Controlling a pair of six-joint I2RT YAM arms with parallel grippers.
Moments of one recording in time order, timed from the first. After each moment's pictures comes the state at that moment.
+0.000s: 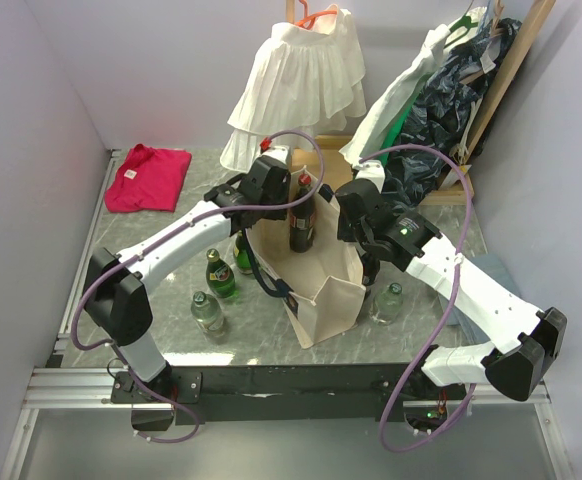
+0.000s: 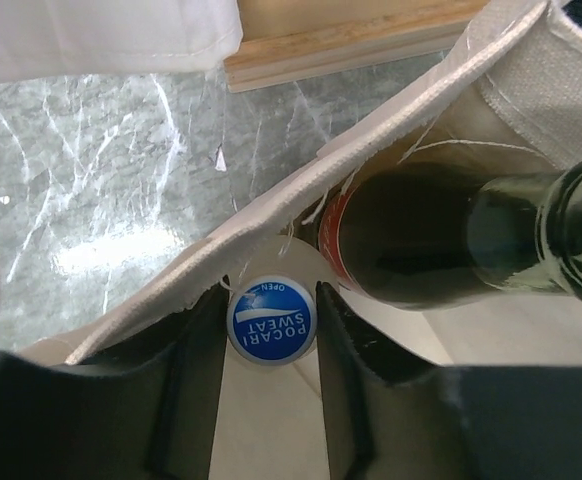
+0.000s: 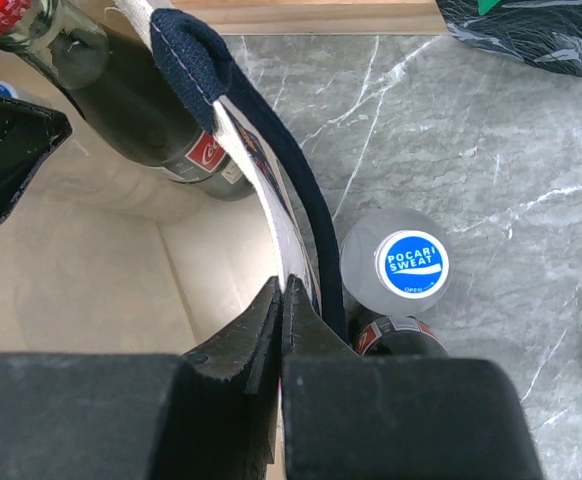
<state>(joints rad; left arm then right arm) -0.71 1.69 1.52 -0.53 -0.30 -0.38 0.73 1.28 1.30 -0.76 0.48 0.53</state>
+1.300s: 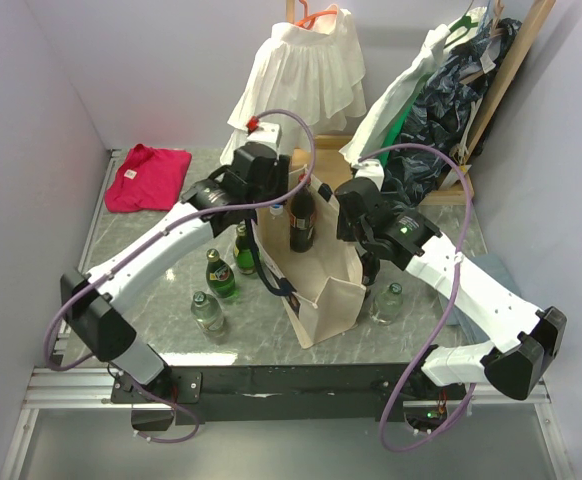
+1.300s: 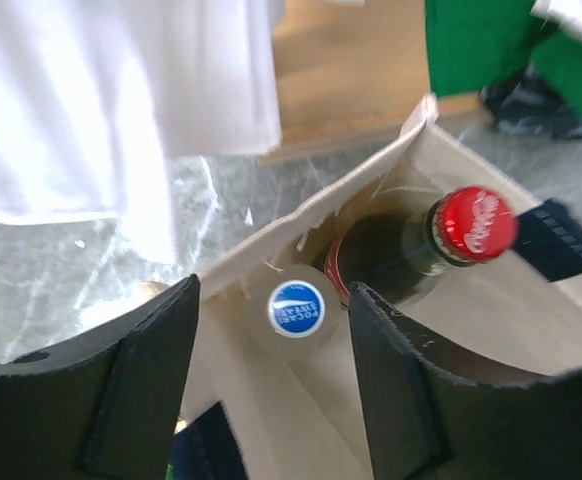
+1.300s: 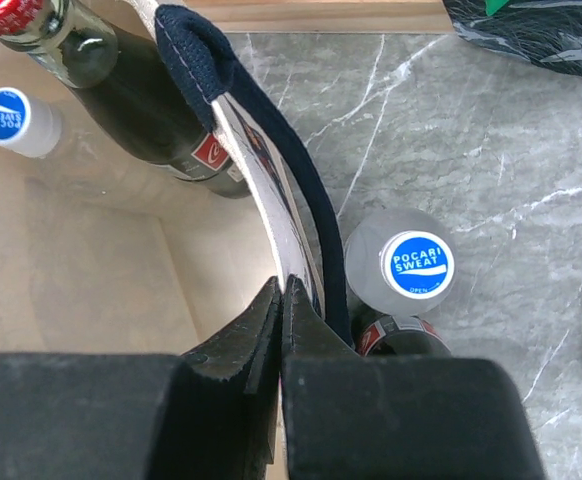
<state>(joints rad) -0.73 1.59 1.58 -0.55 -0.40 -0.33 0.73 1.28 1.31 -0.77 0.47 0.53</state>
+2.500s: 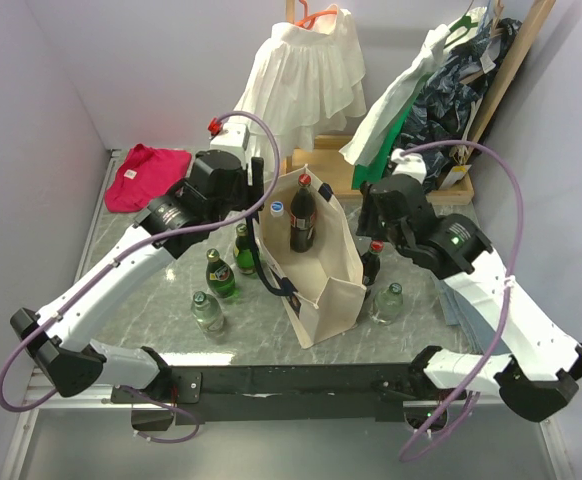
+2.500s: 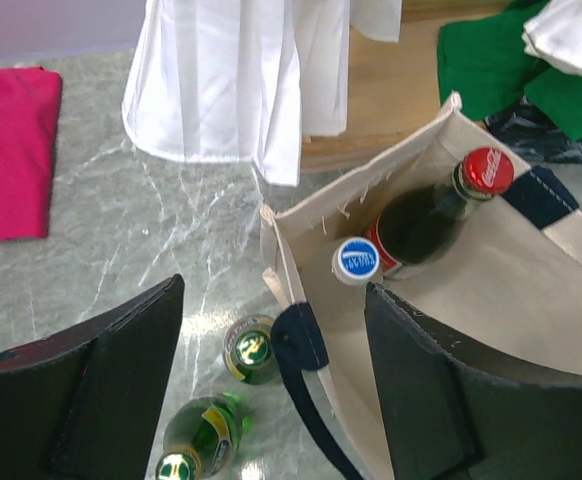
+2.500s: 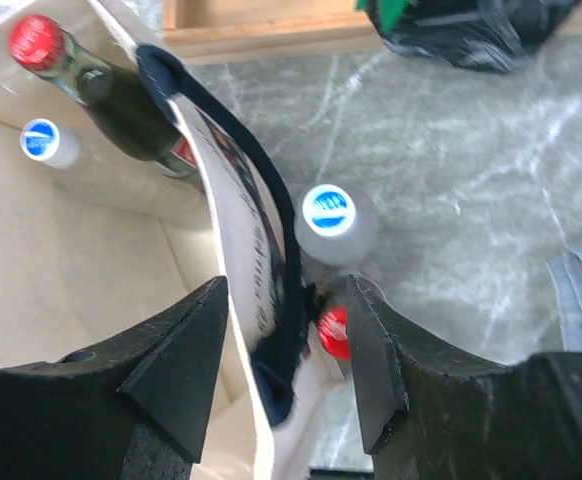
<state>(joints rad) -0.73 1.34 1.52 -0.62 -0.47 -0.31 0.70 1.16 1.45 -0.98 0.50 0.56</state>
